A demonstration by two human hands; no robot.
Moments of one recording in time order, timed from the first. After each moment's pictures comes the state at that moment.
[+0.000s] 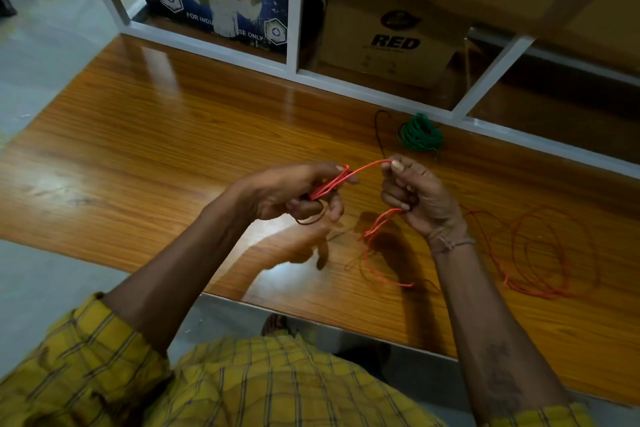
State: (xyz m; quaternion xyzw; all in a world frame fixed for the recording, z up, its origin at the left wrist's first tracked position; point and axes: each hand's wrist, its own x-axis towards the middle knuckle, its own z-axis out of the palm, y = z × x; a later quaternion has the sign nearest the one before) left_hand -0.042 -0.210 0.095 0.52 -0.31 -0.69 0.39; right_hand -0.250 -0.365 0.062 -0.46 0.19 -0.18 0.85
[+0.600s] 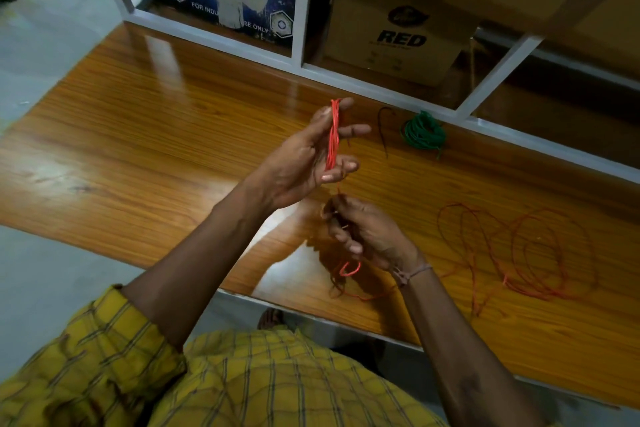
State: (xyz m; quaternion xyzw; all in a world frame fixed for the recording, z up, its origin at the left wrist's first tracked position) left_hand -0.054 -0.219 0.101 0.31 -0.22 -0.65 0.66; right_hand -0.229 -0.281 0.045 -0.50 0.30 -0.02 0.81
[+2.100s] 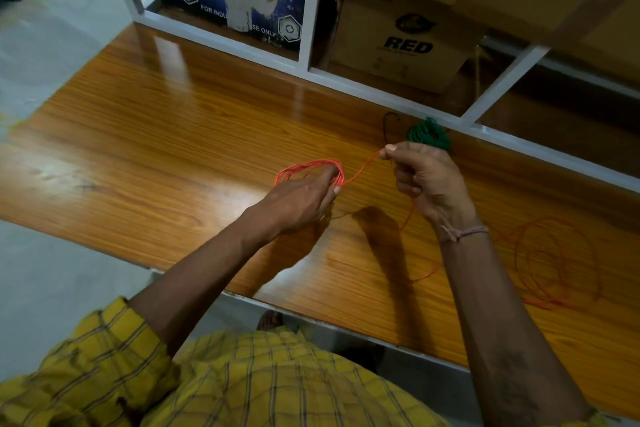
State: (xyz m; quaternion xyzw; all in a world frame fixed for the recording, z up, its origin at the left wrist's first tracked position) left_hand -0.057 -0.198 0.048 0.76 -0.59 -0.23 0.16; right_hand -0.224 -0.361 0.108 -0.59 0.39 -0.19 0.68
